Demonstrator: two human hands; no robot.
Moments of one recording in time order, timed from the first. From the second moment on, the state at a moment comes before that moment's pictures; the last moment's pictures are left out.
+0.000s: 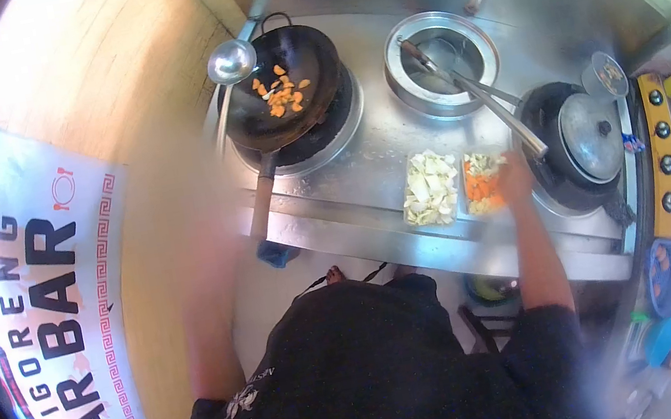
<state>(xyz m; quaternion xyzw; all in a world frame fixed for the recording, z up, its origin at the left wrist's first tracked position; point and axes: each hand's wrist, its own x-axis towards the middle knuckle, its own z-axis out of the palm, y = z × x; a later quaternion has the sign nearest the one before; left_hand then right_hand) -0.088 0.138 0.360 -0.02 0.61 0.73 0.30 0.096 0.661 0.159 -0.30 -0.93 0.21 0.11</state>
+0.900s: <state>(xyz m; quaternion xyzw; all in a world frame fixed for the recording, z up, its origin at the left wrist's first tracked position) -0.113 0.080 0.361 -0.05 0.61 0.72 0.31 -0.301 0.460 0.307 -0.08 -0.93 0.35 0.07</state>
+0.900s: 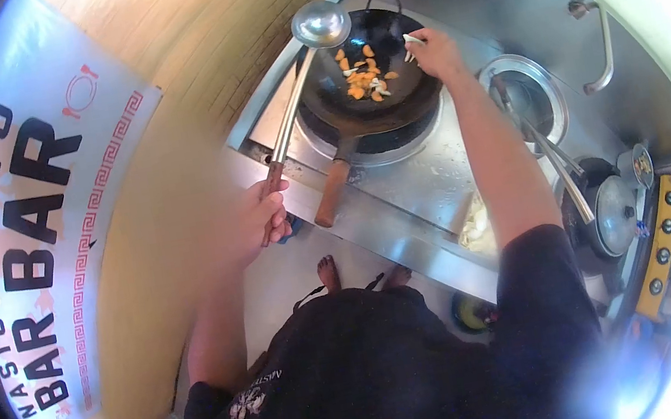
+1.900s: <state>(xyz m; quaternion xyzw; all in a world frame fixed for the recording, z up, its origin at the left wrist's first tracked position) -0.117 0.074 0.362 -0.05 0.62 0.72 0.30 -0.305 0.447 0.357 -0.07 -0.95 0.30 -0.01</state>
